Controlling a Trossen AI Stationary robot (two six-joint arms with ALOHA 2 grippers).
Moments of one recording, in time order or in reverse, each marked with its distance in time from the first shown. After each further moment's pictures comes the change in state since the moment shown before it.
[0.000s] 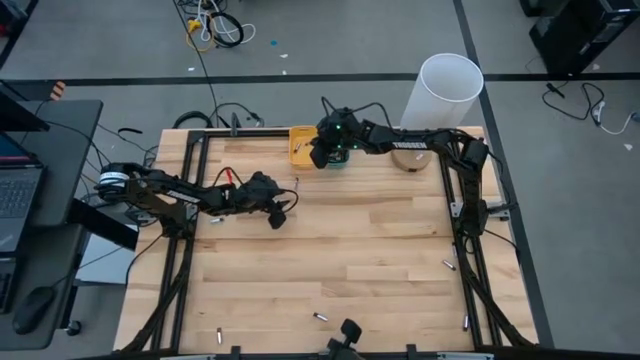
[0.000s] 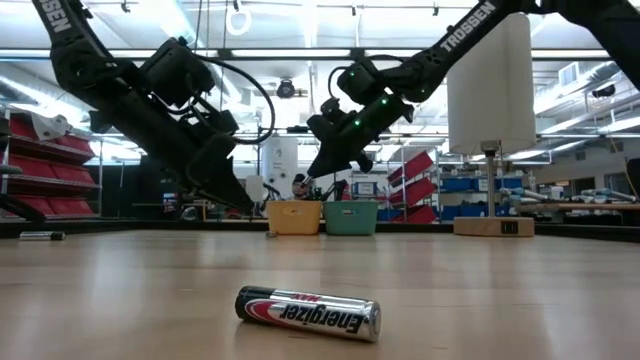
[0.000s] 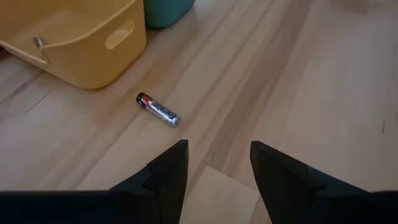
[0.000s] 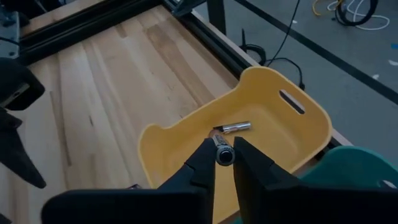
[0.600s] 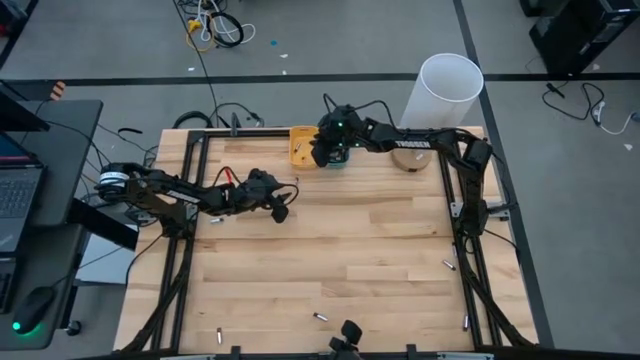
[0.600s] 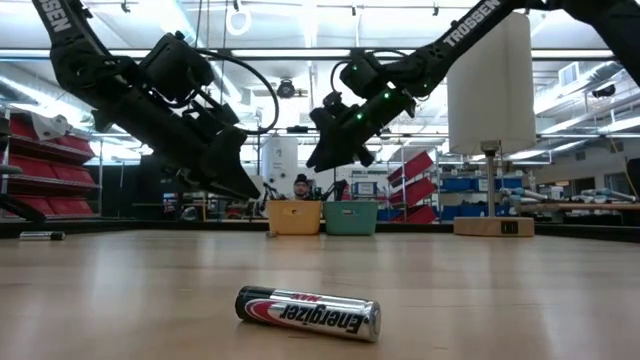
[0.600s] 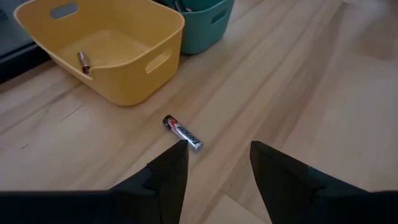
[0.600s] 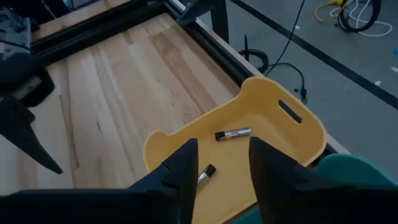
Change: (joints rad) left arm 0.000 0.000 0.001 0.064 -0.108 -0.075; right arm -0.004 -0.024 0.000 -0.010 -0.017 -0.012
